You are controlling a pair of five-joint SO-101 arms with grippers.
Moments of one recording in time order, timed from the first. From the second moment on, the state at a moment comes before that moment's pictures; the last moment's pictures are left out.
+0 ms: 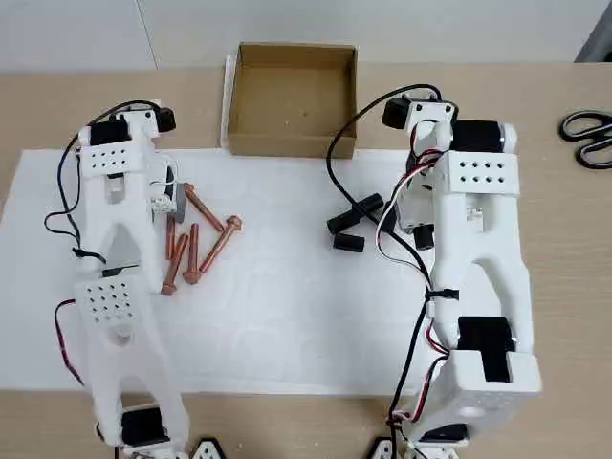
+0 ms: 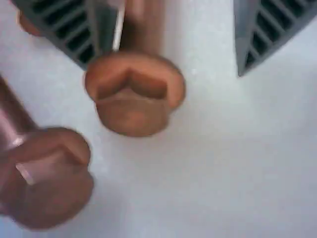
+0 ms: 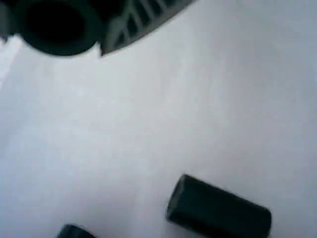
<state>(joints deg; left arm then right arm) -13.9 52.8 -48.7 98.9 -1.0 -1.9 9.2 -14.0 96.7 9.3</state>
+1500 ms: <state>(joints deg) -13.5 28.2 -48.1 99.5 12.4 -1.8 -1.4 -10.5 96.7 9.3</state>
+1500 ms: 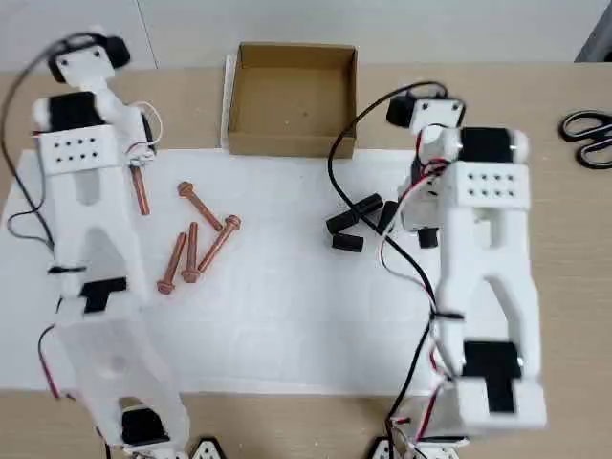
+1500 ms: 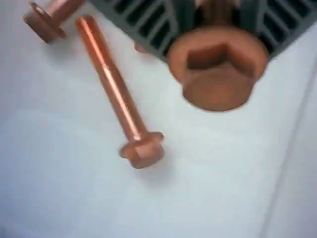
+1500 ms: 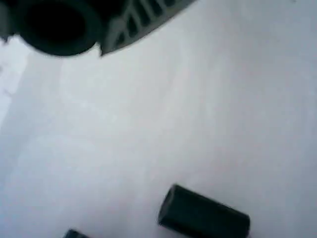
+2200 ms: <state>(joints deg) 2.5 -36.2 12.4 86.6 4.9 -13.5 -78.9 43.0 79.2 9.3</state>
